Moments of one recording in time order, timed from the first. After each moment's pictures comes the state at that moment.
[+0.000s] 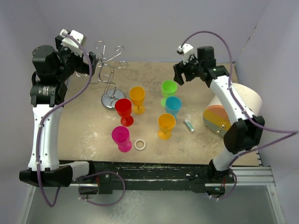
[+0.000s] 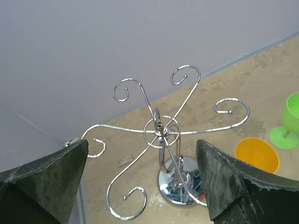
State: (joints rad) left arm 0.00 1.27 1.67 -0.50 0.35 0.25; right arm 0.22 1.62 1.63 -0.60 -0.35 -0.30
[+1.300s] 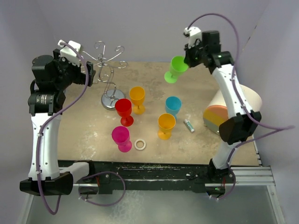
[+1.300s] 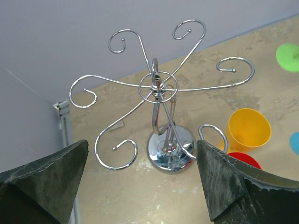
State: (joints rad) left arm 0.03 1.15 1.55 -0.62 0.29 0.26; right arm 0.24 1.85 2.02 -0.80 -0.19 -0.22
